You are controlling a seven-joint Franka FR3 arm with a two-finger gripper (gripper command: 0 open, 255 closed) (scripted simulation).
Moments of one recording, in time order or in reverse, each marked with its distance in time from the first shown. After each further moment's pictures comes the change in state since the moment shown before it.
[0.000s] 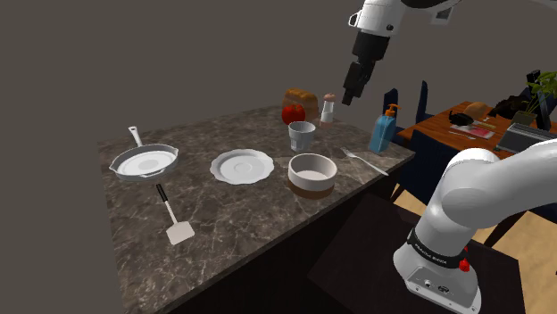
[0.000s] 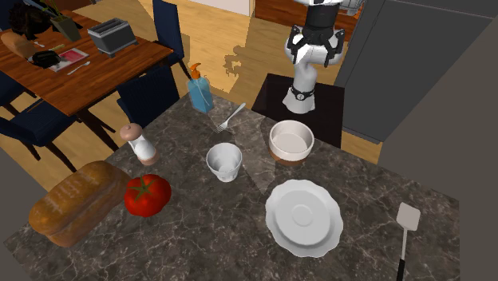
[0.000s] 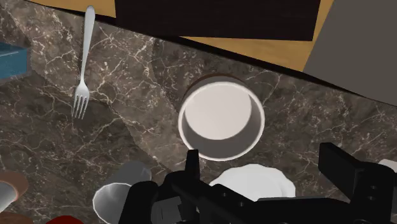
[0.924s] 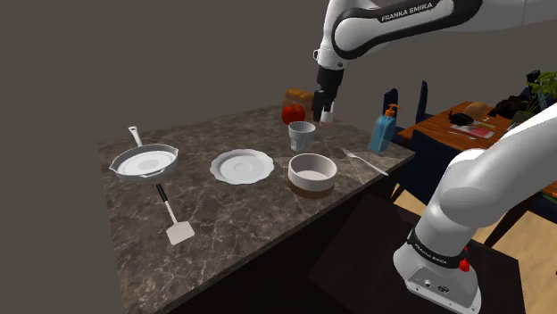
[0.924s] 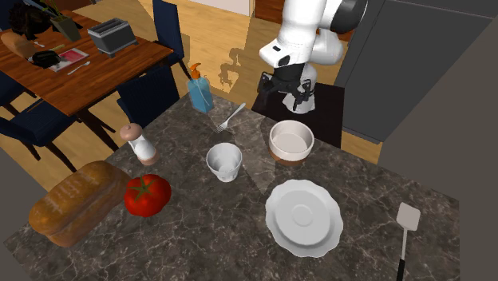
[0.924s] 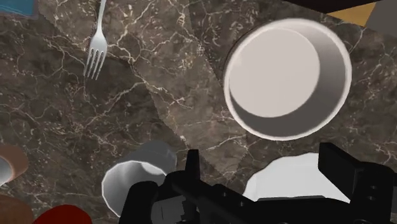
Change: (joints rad) arm -0.036 0.369 -0.048 0.022 -0.099 0.319 -0.084
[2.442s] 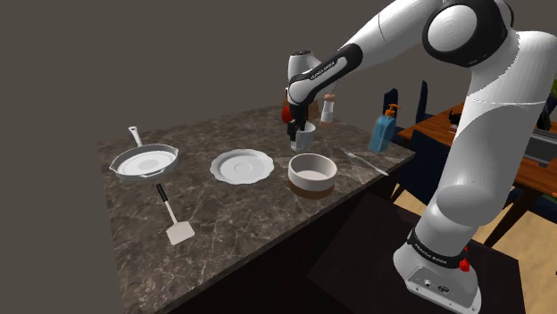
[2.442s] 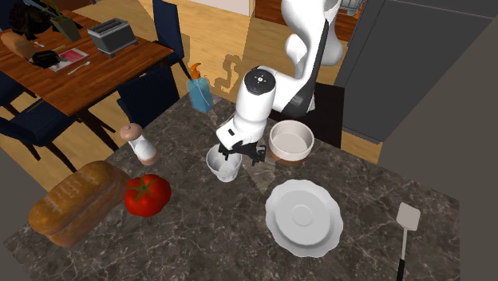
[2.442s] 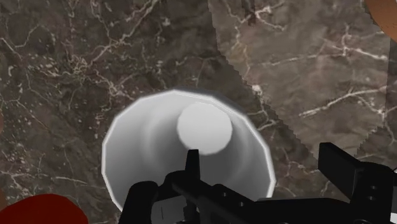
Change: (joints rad) arm -0.052 0.624 -0.054 0.267 -0.099 0.338 -0.061
